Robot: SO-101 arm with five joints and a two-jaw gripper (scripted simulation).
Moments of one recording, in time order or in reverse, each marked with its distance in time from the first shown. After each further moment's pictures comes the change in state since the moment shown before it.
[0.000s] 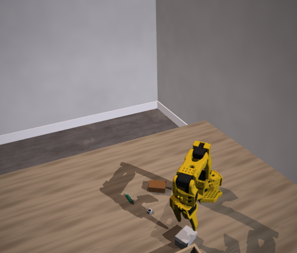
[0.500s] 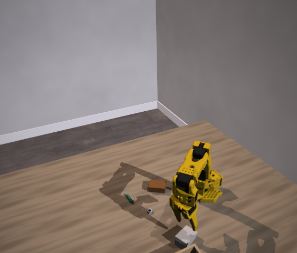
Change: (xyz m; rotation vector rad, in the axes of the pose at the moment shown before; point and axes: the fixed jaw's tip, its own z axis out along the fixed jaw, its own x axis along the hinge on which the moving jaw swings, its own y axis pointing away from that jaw) arm 0.000 0.000 0.000 0.000 0.002 0.000
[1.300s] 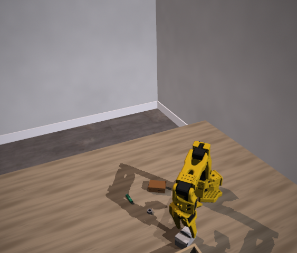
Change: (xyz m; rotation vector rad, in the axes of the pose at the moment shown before) arm 0.004 -0.001 0.028 0.005 0.019 0.000
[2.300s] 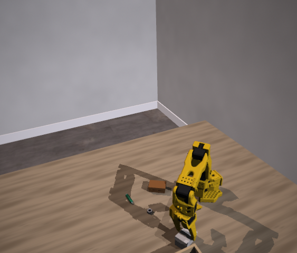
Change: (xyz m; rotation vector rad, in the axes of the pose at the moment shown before) arm 0.000 0.000 0.011 0.002 0.009 0.000
